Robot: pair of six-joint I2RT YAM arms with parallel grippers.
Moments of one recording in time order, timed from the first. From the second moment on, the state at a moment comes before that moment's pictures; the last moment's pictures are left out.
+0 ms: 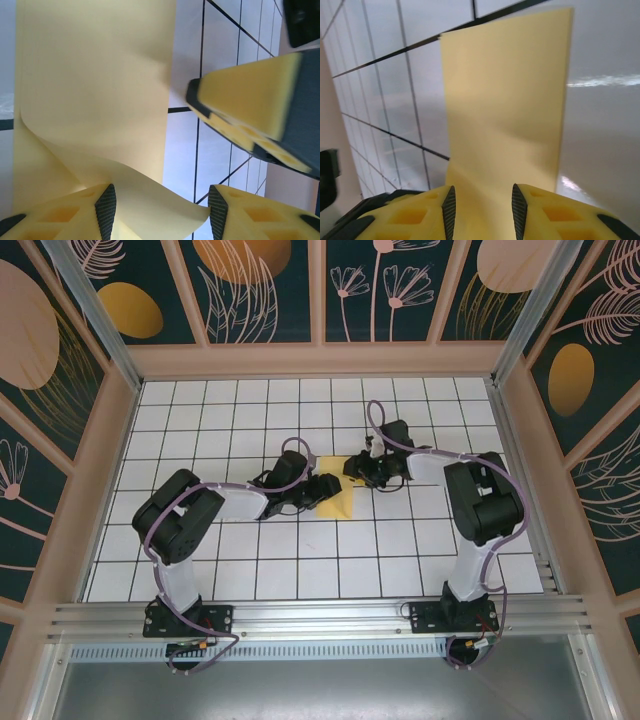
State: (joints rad) left arm -0.69 1.87 0.86 0.33 0.39 -1.08; right arm 0.37 1.85 1.02 -0.14 -0.64 0.67
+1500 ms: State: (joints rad) left arm -0.69 1.94 0.95 0.33 0.38 -1.06; right arm 0.33 1.72 0.86 -0.10 -0.69 0.60
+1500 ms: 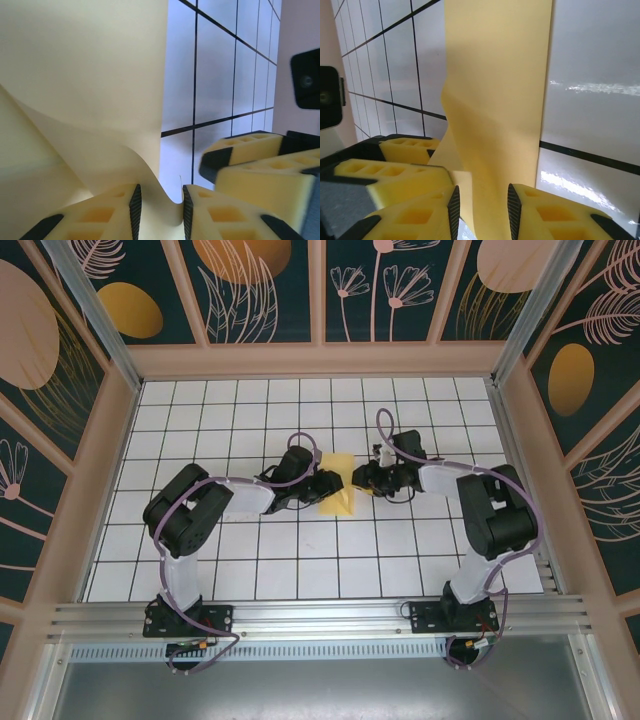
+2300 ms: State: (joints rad) left arm -0.69 1.95 0.98 0.32 0.38 -1.06; right arm 0.33 1.75 0.85 -0.08 -0.71 0.58
